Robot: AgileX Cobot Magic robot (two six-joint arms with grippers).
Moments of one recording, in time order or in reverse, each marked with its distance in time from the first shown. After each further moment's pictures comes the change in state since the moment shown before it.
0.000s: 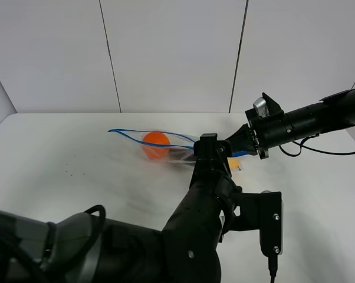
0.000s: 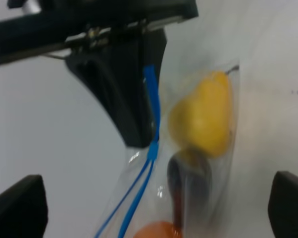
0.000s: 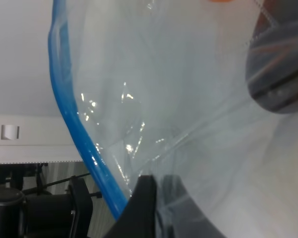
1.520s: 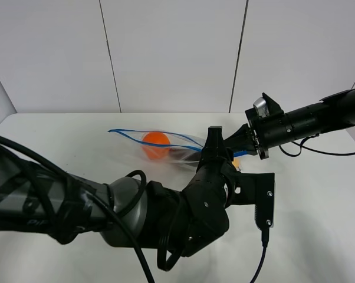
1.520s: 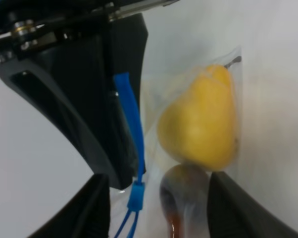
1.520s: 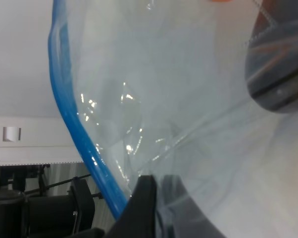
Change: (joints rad) left arm 0.140 0.124 -0.125 0.008 -0.123 0.099; right arm 0.000 0.000 0.000 0.000 0.000 0.011
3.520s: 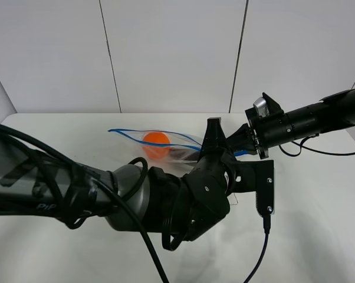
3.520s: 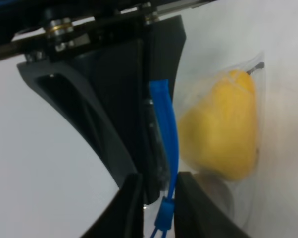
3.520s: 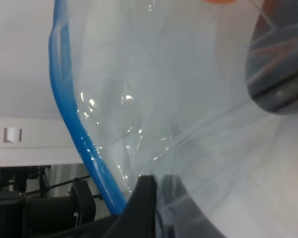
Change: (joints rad) left arm 0.036 0.011 -0.046 0.000 -0.021 0.007; right arm 0.000 0.000 0.000 0.004 0.000 0.000
